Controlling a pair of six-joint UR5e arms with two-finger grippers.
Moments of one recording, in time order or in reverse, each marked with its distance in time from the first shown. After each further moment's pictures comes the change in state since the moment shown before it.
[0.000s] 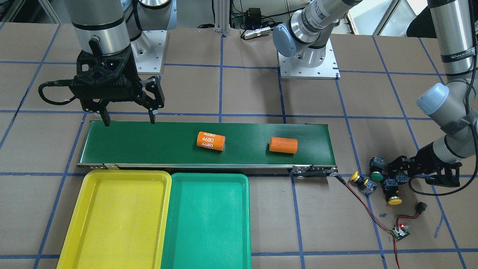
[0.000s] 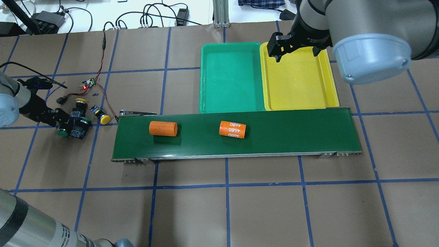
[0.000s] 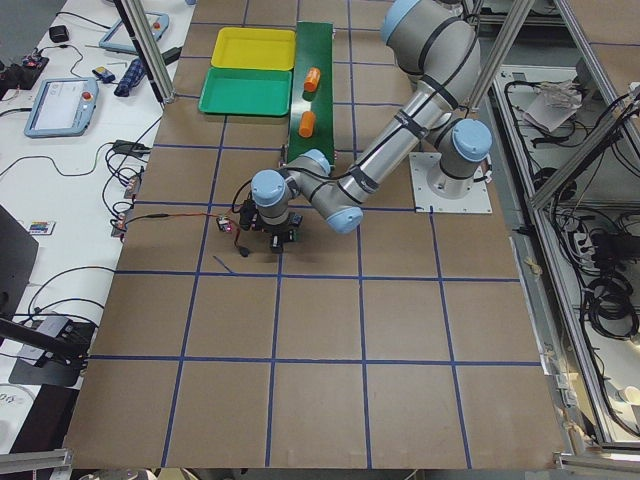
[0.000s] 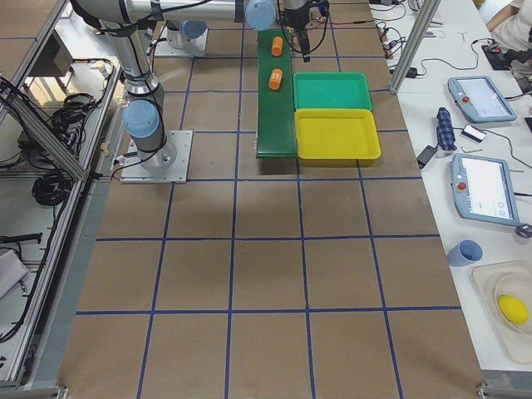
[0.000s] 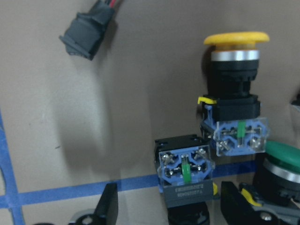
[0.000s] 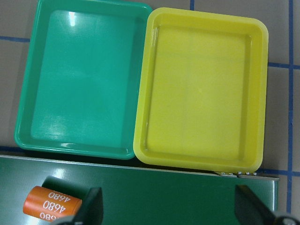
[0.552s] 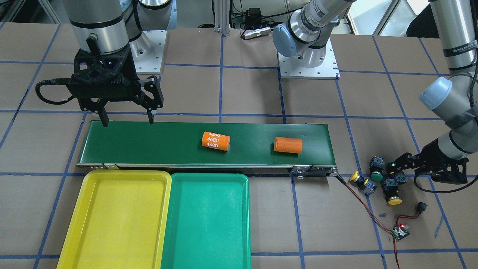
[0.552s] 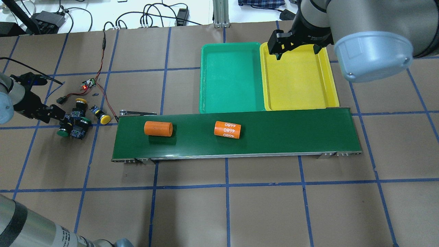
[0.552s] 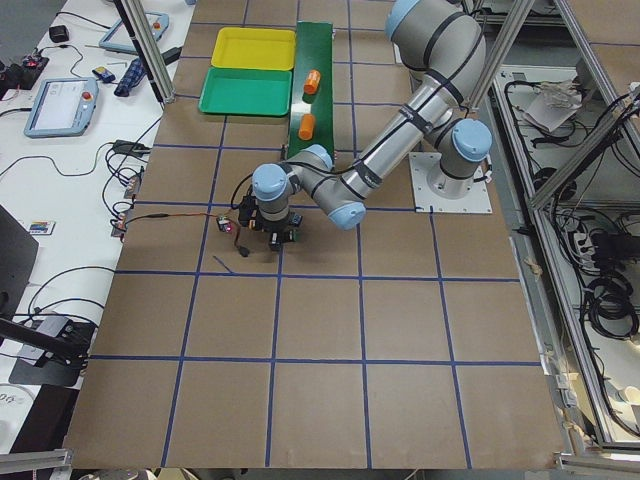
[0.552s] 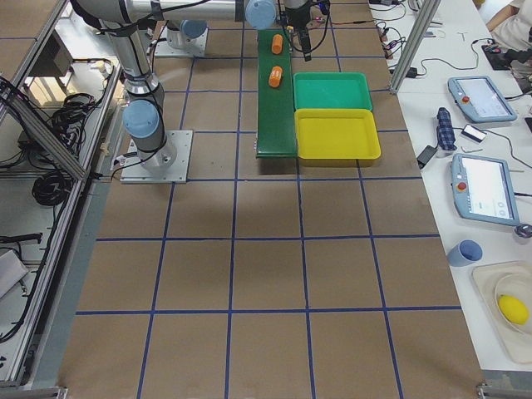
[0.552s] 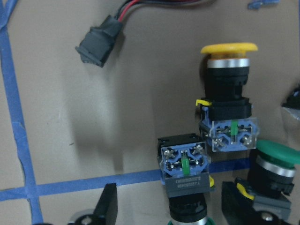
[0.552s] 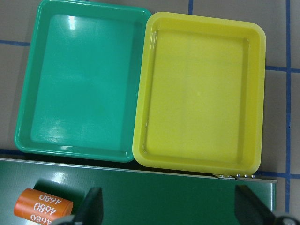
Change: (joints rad) left arm 0.002 0.034 -0.002 0.003 0.001 0.000; right arm -0.002 0.002 -0.008 -0.003 -0.003 -0.001
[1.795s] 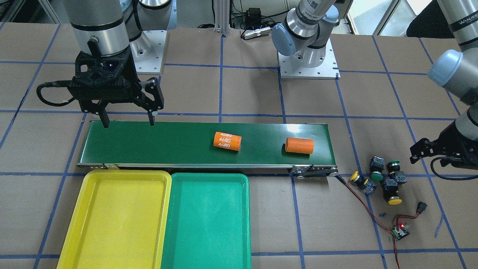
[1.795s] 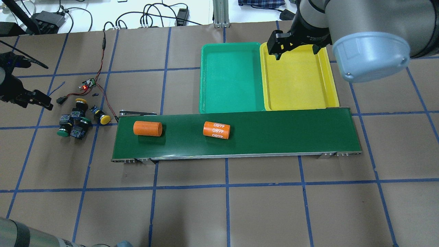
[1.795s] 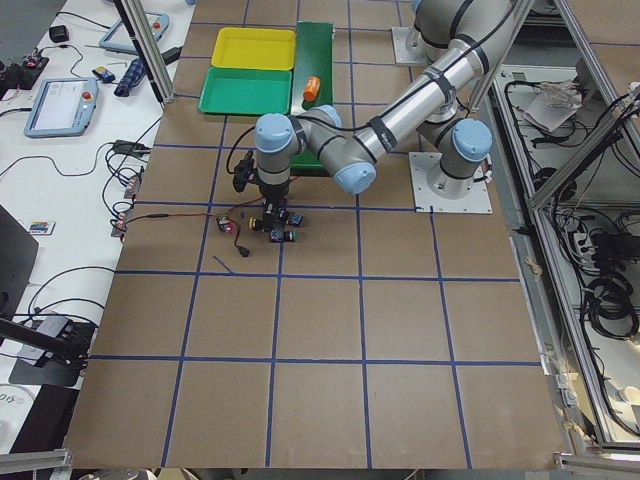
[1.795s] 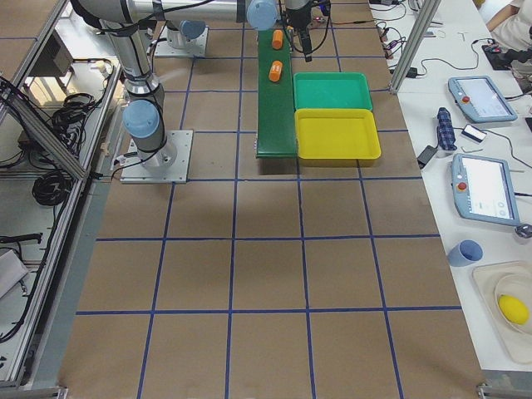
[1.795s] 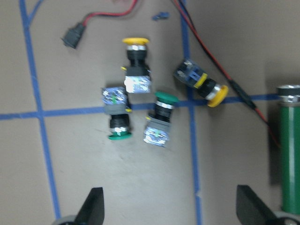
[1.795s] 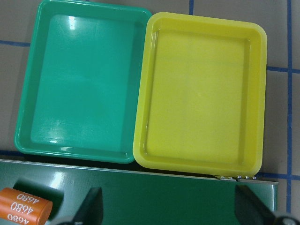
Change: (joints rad) left arm -0.017 0.127 0.021 -0.024 0.048 0.008; right arm 0.000 0.006 0.000 -0.007 0.003 0.000
